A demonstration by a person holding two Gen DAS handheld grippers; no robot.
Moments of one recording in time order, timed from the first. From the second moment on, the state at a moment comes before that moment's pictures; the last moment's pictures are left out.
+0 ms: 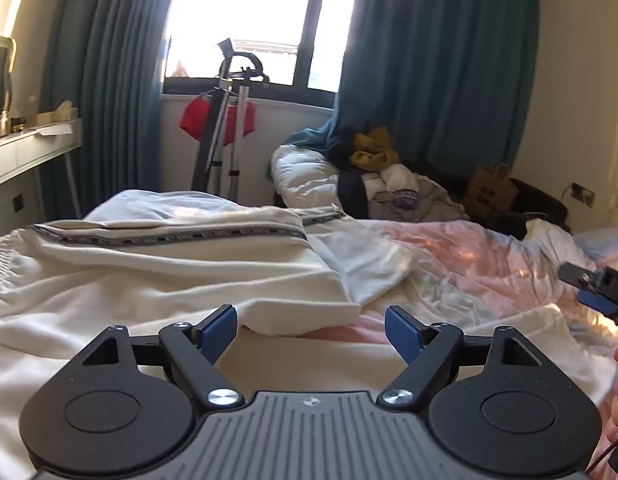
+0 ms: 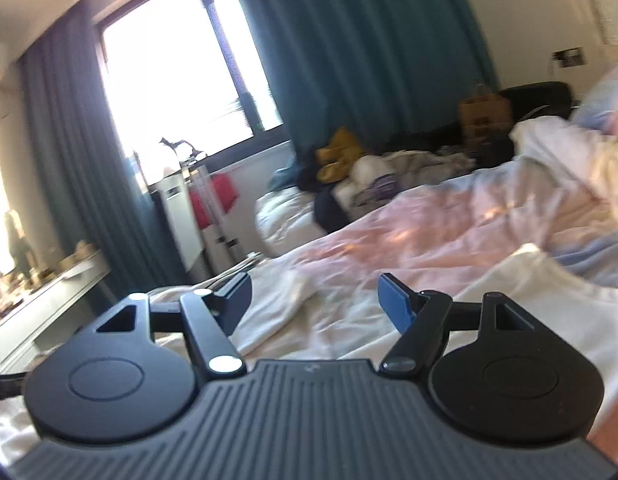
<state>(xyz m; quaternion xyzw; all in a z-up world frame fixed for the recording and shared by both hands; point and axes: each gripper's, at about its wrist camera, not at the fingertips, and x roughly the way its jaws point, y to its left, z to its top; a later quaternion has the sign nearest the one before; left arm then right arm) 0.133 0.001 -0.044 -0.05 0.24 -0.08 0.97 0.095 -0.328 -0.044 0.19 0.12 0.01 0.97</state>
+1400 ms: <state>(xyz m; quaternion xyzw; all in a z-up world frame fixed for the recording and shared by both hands) 0.176 0.001 -0.134 -0.06 0.29 -0.11 0.95 0.379 -0.344 -0.166 0.44 0.24 0.12 0.86</state>
